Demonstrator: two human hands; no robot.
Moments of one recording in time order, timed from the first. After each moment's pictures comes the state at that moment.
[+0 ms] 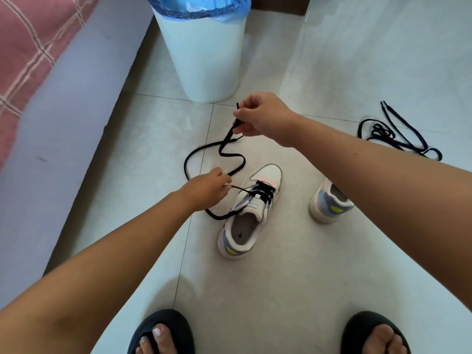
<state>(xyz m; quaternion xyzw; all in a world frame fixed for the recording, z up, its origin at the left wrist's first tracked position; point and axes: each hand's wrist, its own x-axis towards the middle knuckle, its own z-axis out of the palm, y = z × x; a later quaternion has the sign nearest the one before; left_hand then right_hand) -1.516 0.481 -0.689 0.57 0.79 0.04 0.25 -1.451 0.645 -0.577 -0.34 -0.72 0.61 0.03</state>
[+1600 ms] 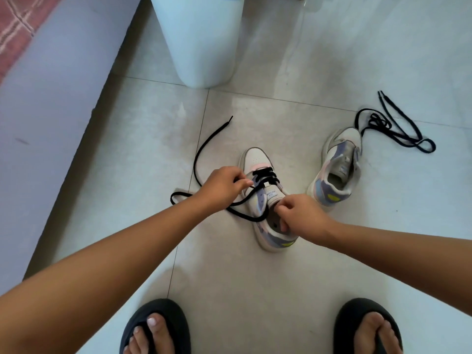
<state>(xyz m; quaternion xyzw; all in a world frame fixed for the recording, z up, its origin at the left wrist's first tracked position) -1.464 0.488 -0.670 0.37 0.80 0.28 0.39 -1.300 0.576 -0.652 -0.44 -0.80 0.38 -0.17</state>
